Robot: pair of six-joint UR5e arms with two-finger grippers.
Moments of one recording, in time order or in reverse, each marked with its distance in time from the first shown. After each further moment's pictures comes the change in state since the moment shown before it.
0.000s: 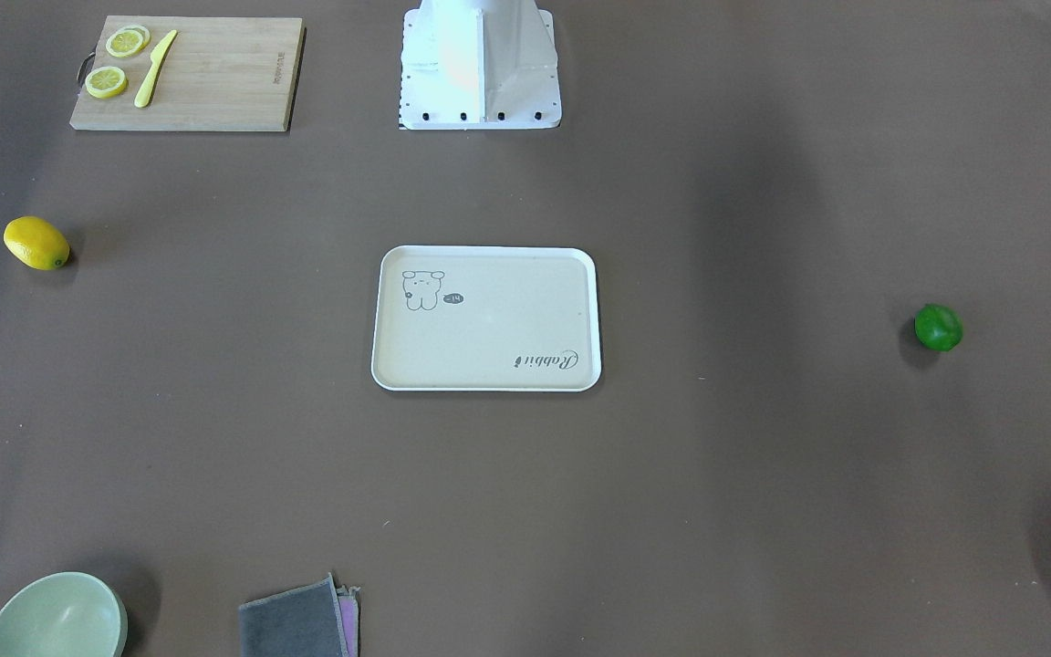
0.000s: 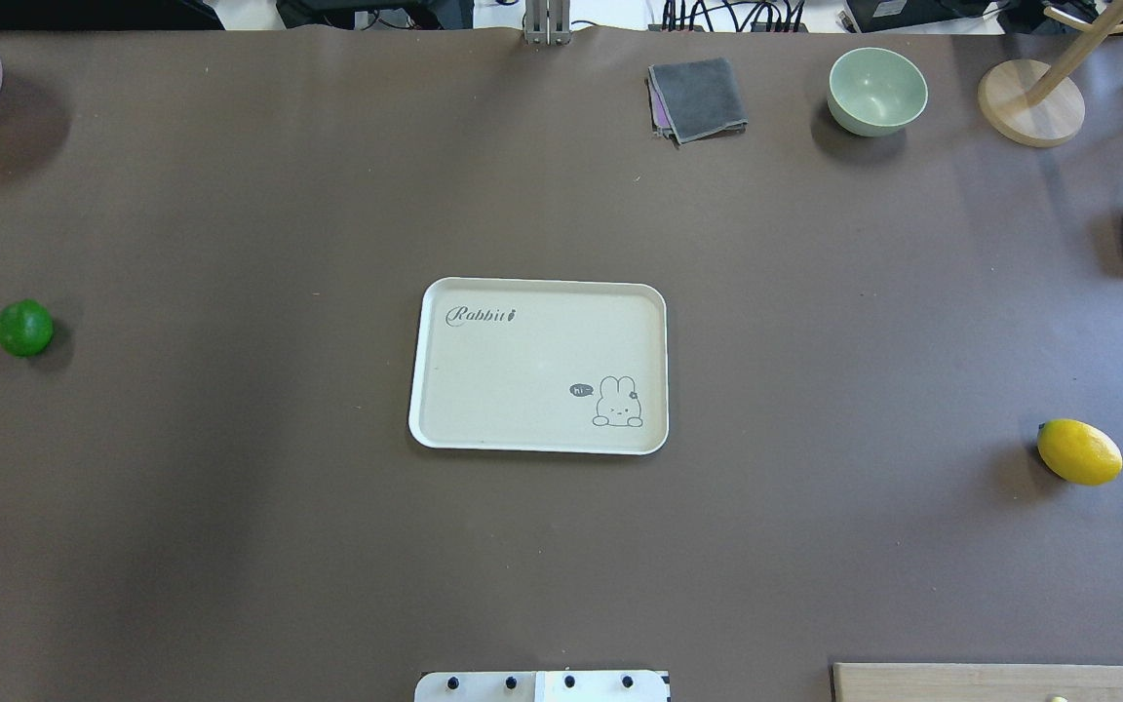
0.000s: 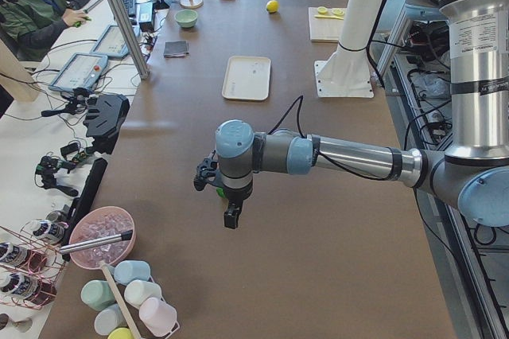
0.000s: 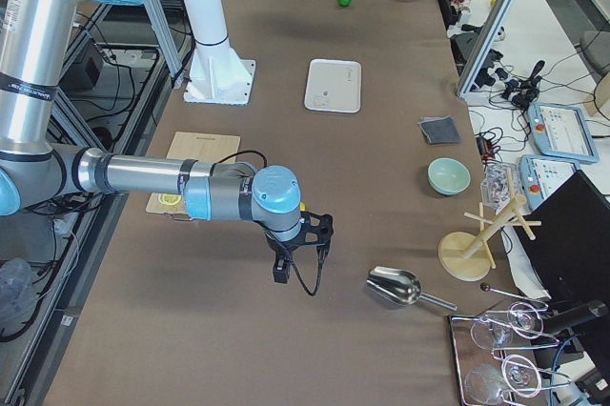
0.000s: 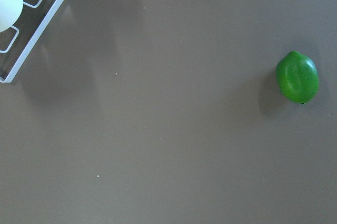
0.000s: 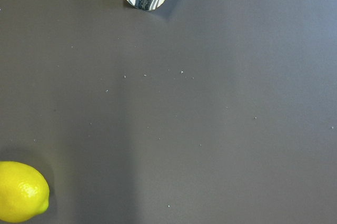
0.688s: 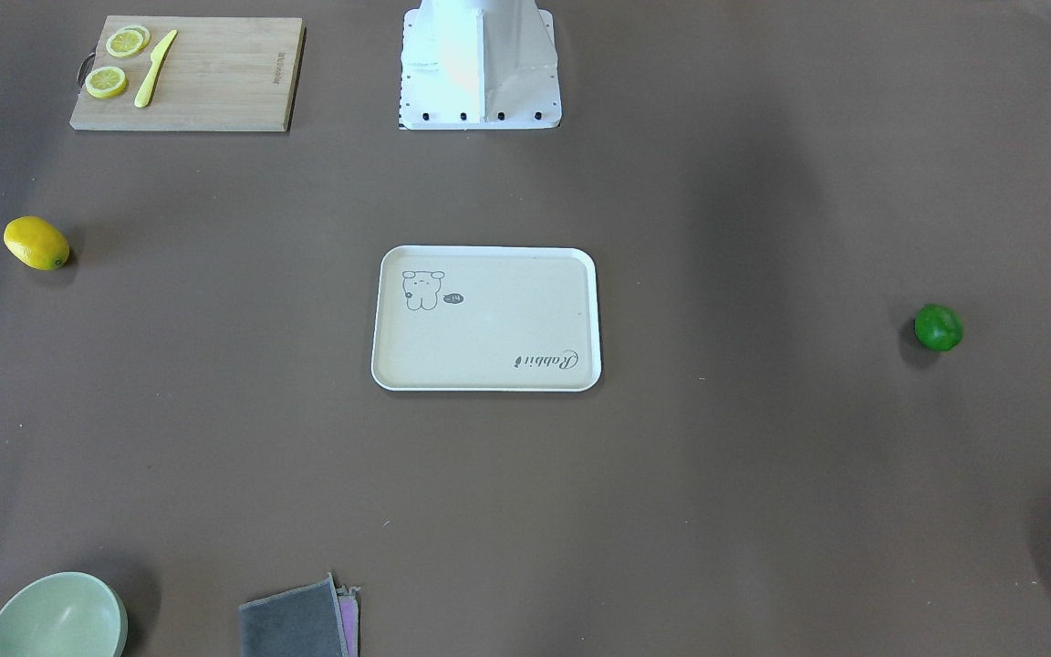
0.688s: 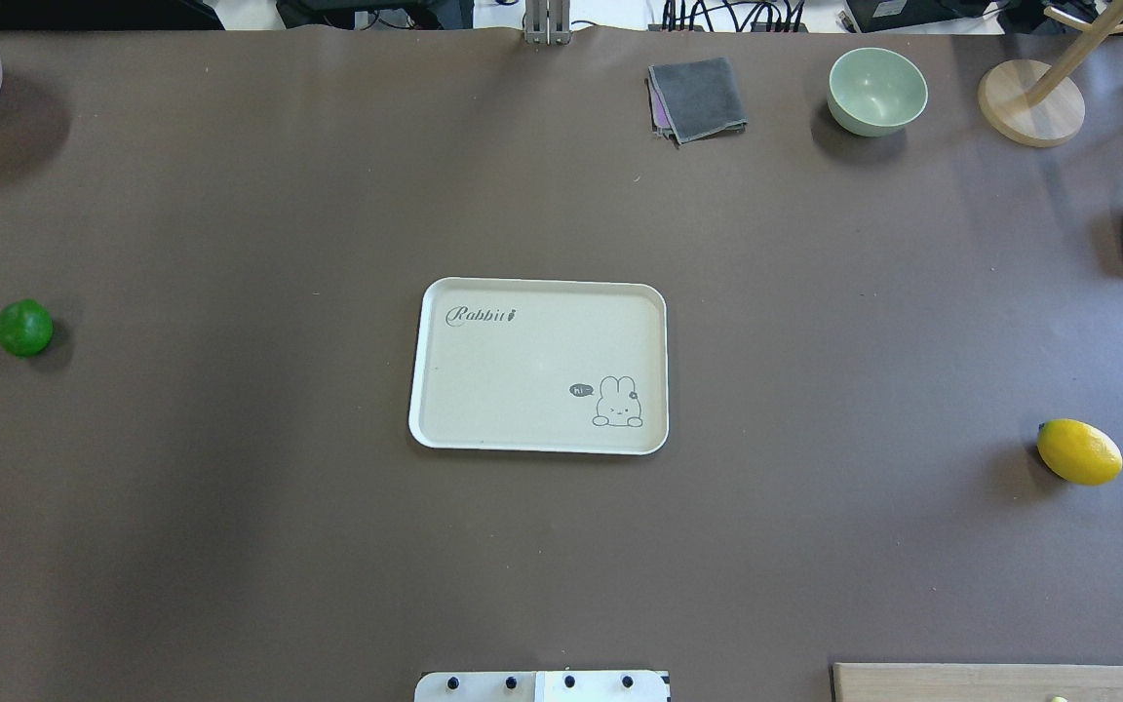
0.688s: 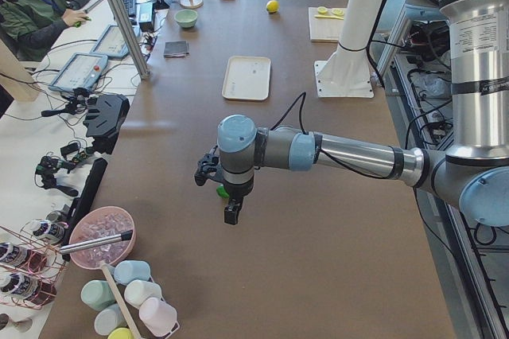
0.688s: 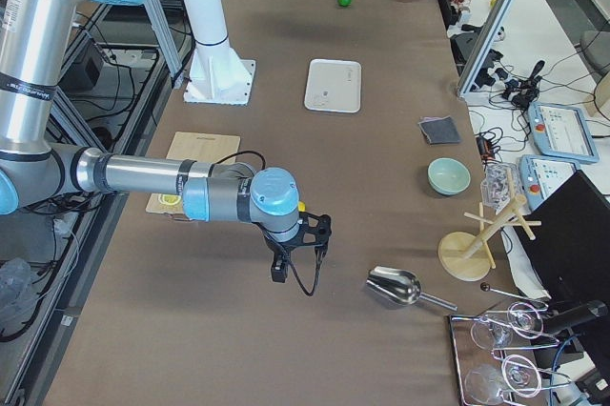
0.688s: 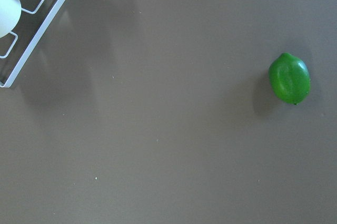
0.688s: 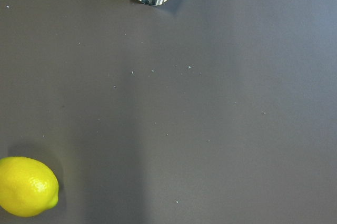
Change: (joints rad) left arm 0.001 0.005 -0.045 0.000 0.001 0.002; right arm 0.001 -0.006 0.000 0.000 0.031 0.000
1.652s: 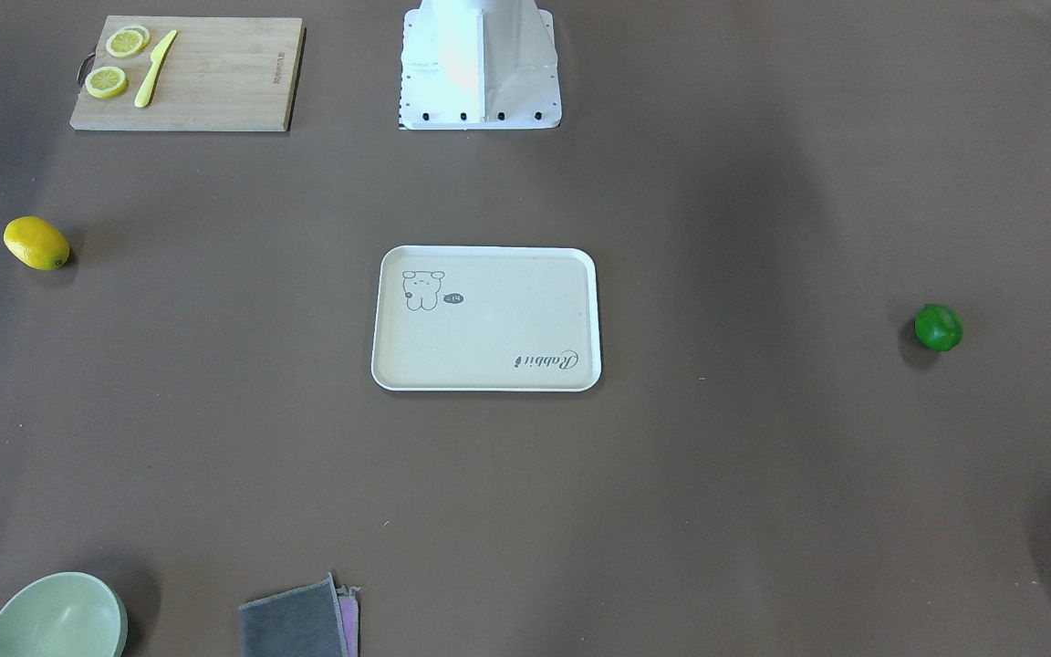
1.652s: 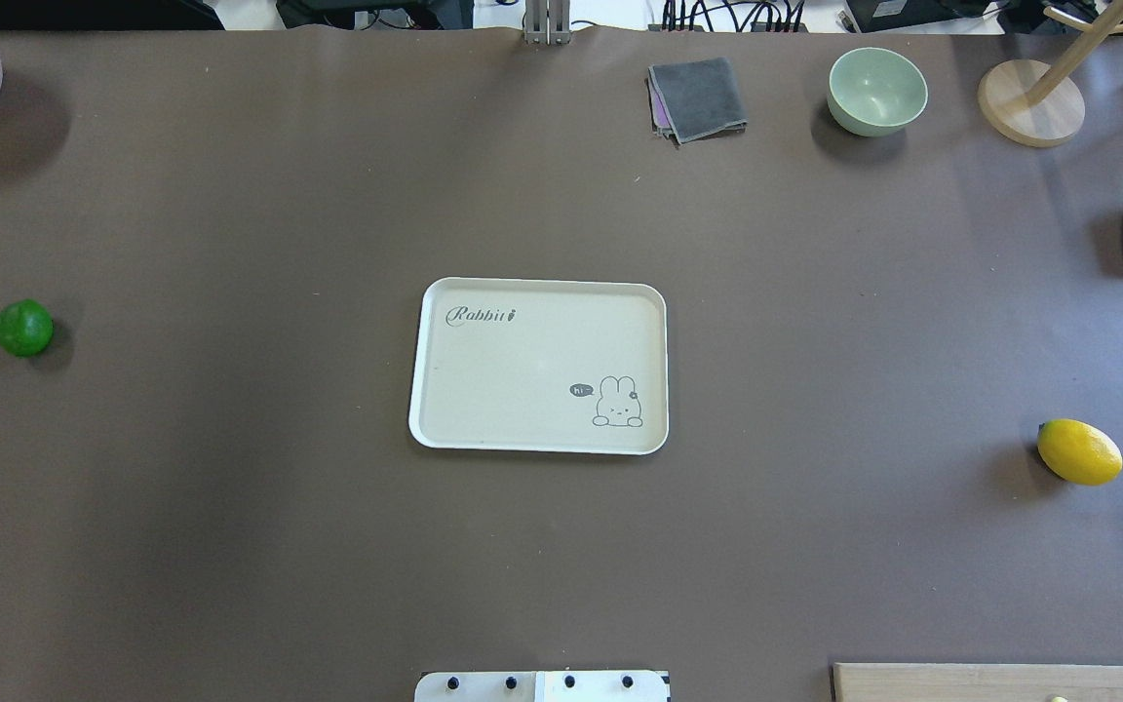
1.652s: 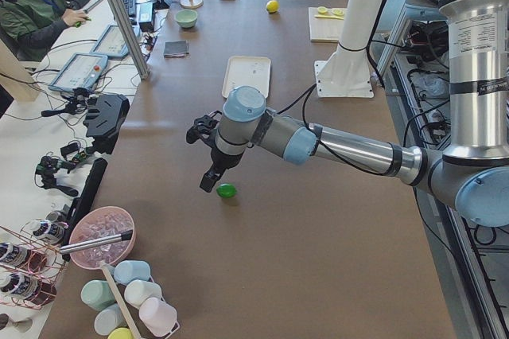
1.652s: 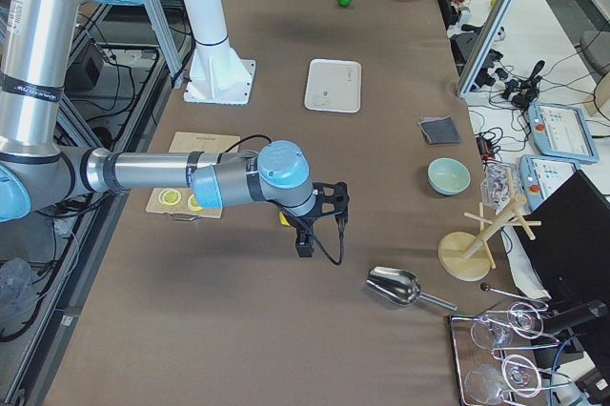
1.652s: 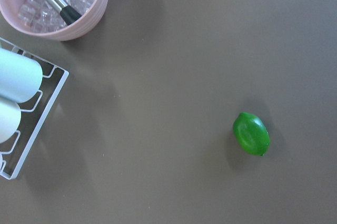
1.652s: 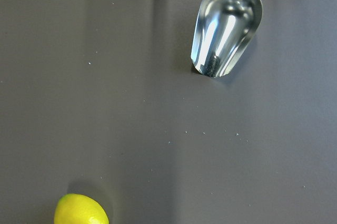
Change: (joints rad) left arm 0.000 -0.024 -0.009 -0.360 -0.011 -0.012; right arm 0.019 0.058 0.041 0.142 0.062 0.029
